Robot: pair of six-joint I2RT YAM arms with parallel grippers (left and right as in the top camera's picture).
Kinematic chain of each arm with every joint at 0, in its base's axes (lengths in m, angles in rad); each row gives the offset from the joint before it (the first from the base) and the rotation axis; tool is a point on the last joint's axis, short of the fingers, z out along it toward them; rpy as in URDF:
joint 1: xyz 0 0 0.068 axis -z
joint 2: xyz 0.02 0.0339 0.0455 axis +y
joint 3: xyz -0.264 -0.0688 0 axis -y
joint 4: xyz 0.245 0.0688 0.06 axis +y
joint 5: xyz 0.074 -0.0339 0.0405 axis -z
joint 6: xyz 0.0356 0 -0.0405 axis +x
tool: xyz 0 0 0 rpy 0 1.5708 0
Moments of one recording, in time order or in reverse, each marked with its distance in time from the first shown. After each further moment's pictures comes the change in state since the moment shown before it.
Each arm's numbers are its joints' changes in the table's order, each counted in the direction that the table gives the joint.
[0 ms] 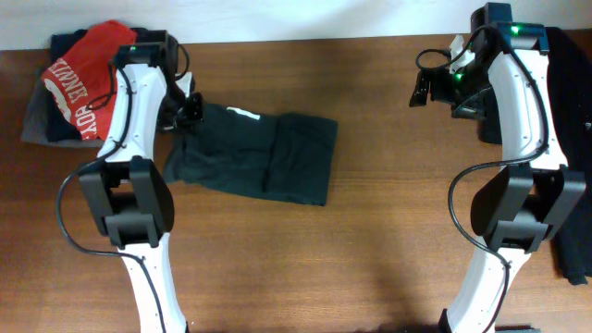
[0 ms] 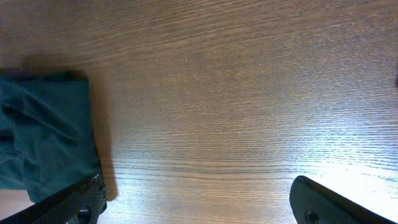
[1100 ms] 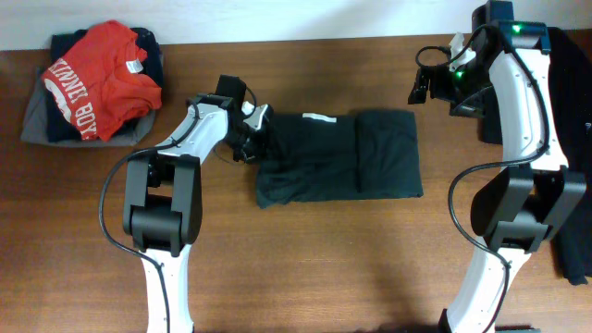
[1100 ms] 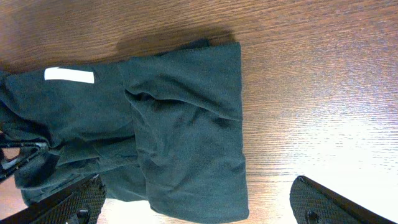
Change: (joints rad) left arm 0.211 -0.042 -0.510 -0.555 0.521 -0.084; right arm 0.000 -0.002 0.015 0.001 -0.029 0.003
